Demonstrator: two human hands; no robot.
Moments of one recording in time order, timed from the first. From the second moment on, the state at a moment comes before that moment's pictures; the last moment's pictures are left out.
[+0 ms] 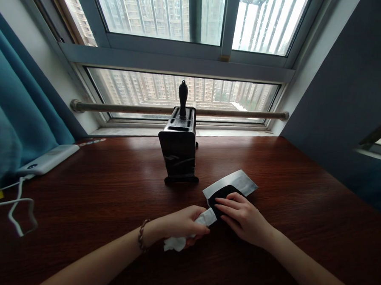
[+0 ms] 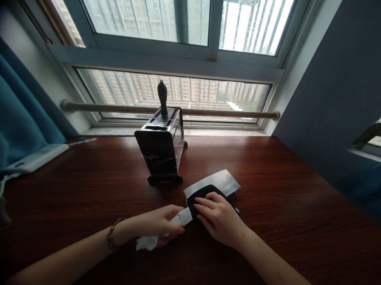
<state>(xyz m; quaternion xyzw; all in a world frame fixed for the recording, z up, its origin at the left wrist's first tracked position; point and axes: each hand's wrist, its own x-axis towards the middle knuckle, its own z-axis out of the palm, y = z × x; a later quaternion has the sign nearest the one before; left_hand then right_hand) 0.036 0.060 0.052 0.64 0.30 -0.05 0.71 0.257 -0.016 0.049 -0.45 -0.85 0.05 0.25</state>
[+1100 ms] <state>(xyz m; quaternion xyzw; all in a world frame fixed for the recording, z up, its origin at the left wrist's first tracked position) 0.036 0.060 0.054 0.64 0.30 -0.07 0.71 0.291 0.006 0.024 -0.67 -0.70 -0.12 0.22</state>
